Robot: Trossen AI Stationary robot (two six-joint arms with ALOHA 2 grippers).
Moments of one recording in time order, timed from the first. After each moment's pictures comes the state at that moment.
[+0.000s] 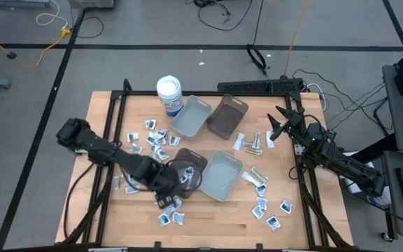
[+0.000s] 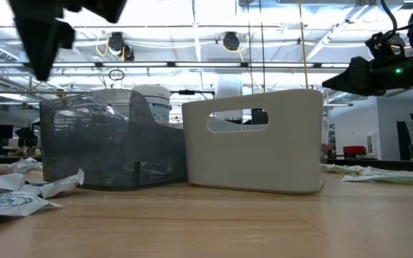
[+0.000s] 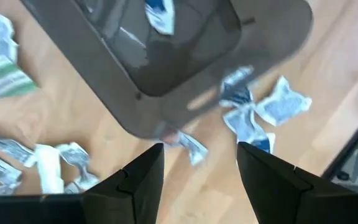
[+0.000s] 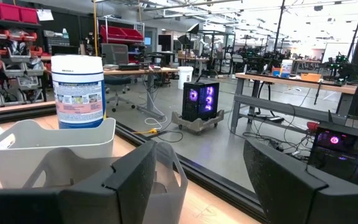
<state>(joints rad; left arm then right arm) -0.45 1.64 1.32 -1.10 0.06 -0.97 -0.55 0.02 0.01 0.08 0.26 -0.07</state>
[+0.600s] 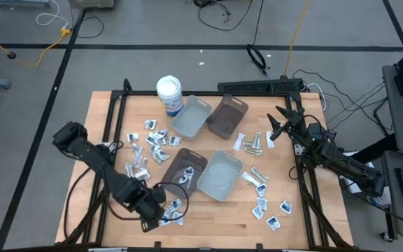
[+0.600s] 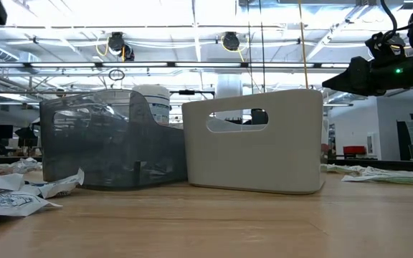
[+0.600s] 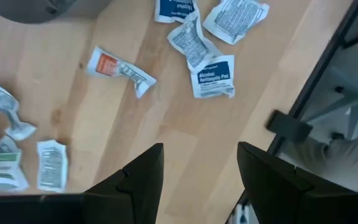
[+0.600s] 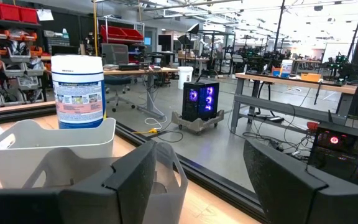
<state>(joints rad) -0.68 1.66 1.32 -1.05 0.10 -1.11 -0.55 0.02 0.01 0.08 0.26 -0.07</state>
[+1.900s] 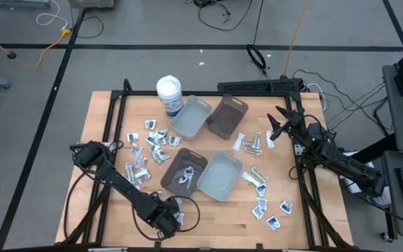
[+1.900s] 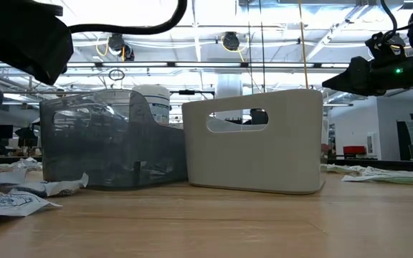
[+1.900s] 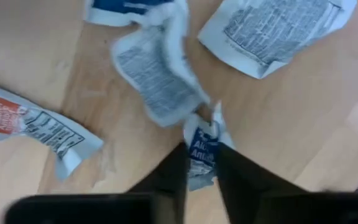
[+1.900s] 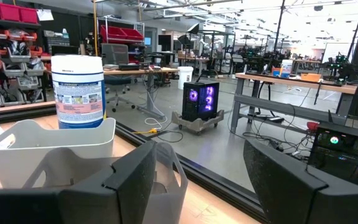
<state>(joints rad) -0.68 1.98 1.32 -0.81 0.10 -1.13 -0.55 0.02 0.01 0.08 0.26 -0.07</state>
